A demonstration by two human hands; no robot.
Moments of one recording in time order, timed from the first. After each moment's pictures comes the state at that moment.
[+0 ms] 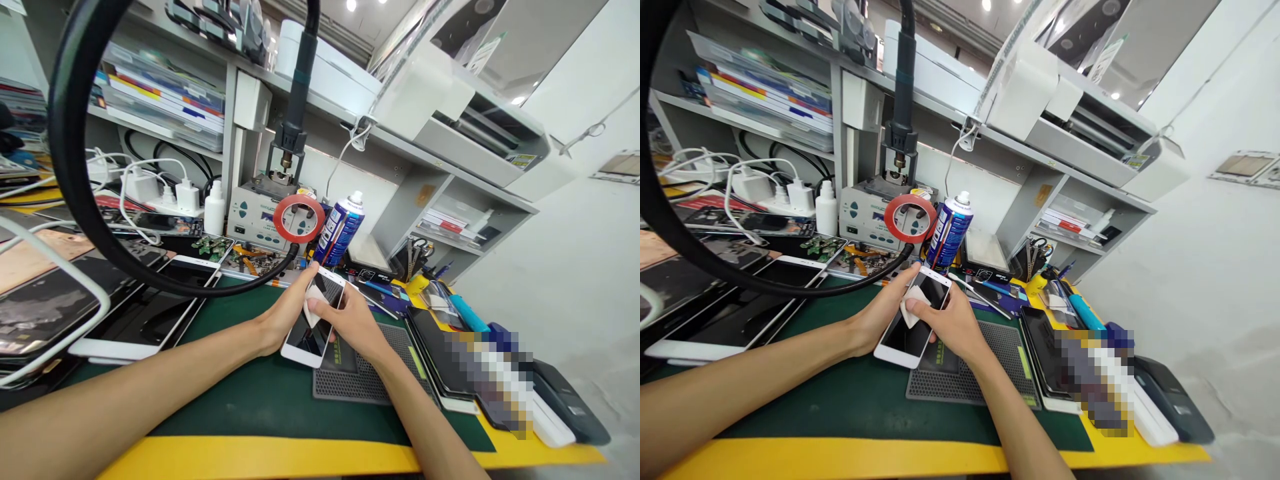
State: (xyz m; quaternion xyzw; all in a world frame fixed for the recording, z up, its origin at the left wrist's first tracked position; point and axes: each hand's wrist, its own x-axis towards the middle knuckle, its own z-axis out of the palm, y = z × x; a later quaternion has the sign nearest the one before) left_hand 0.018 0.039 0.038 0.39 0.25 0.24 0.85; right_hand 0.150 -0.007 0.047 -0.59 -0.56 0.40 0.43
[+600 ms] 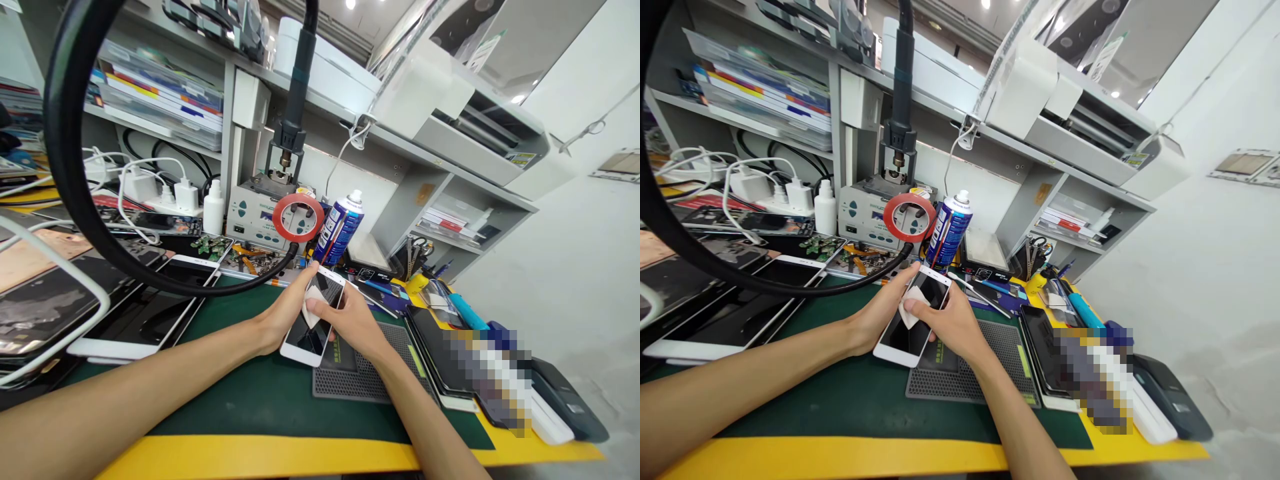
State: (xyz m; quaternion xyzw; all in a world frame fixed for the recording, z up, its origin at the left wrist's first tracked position) left_hand 0.018 0.040 0.036 0.39 0.25 0.24 0.85; right_hand 0.152 -0.007 0.044 -0.58 -0.56 0.39 0.44
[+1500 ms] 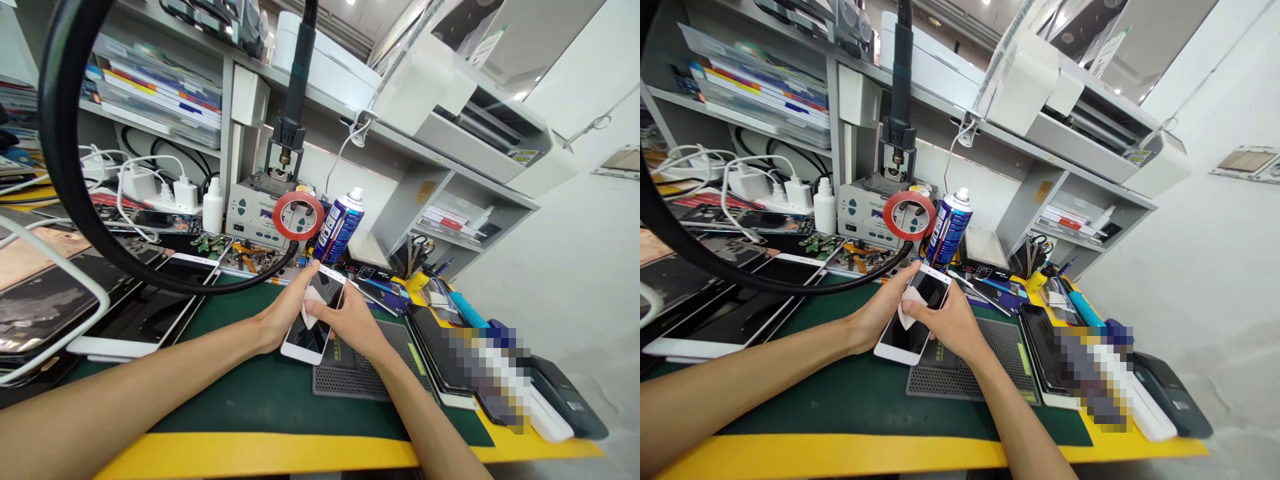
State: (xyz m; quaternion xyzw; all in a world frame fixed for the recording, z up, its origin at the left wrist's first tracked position) left_hand 0.018 0.037 0.039 0.39 0.23 0.26 0.85; right_hand 0.151 -0.009 0.044 -0.60 -0.57 0.37 0.43
